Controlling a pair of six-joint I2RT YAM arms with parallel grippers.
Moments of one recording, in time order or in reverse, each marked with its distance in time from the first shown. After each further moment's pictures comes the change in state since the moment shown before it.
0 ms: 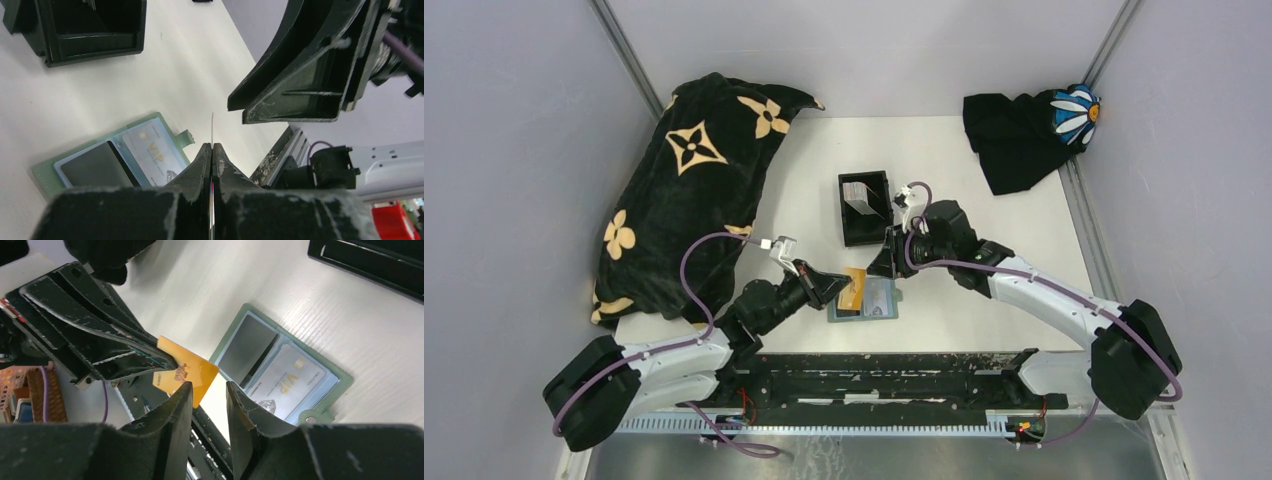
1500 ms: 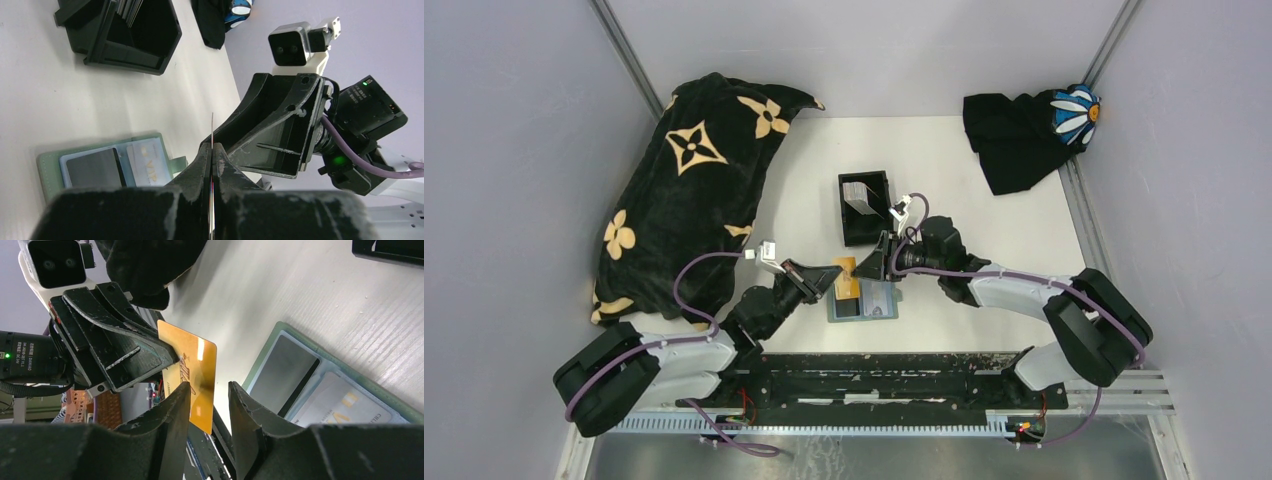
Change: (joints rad) left arm 0.001 0.120 -0.077 0.232 -0.219 -0.291; right arm 0.000 0.186 -0.203 0.587 -0.088 0.311
